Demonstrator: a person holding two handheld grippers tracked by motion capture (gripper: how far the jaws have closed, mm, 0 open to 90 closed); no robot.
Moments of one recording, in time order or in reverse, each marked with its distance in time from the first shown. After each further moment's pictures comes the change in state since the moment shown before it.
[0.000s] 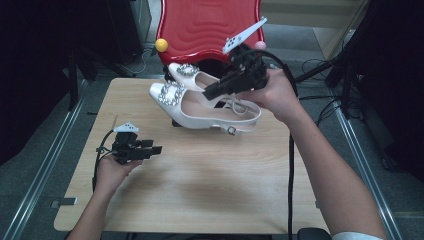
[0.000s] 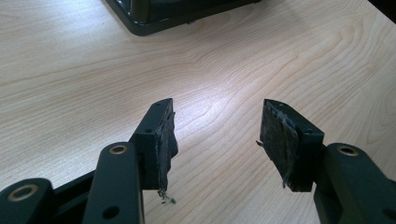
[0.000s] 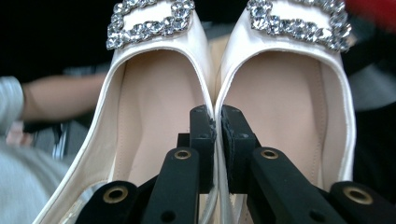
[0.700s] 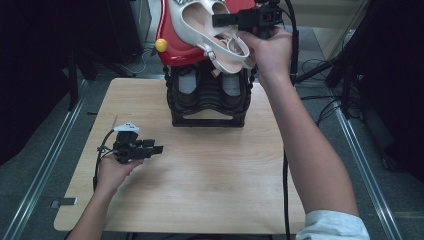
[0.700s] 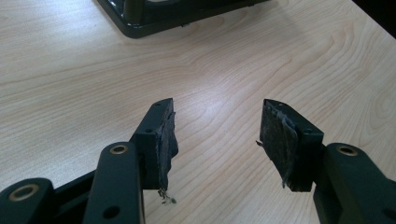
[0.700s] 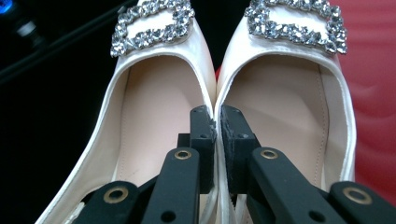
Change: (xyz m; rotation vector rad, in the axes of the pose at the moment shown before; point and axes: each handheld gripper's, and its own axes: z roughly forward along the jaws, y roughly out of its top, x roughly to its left) left arm 0.002 0.002 0.002 -0.003 -0.024 0.001; right arm -0.038 0.055 -0.054 -0.460 -0.293 0.355
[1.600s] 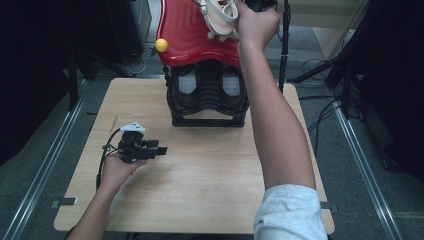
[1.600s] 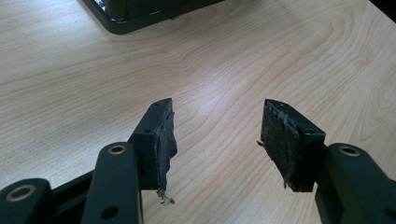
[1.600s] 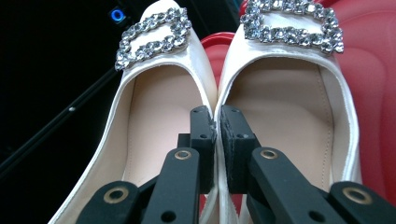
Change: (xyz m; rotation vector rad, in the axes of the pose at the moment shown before) left arm -0.004 0.003 0.012 0.038 -0.015 0.029; right arm -0.040 0.039 0.028 -0.244 -0.188 0.274
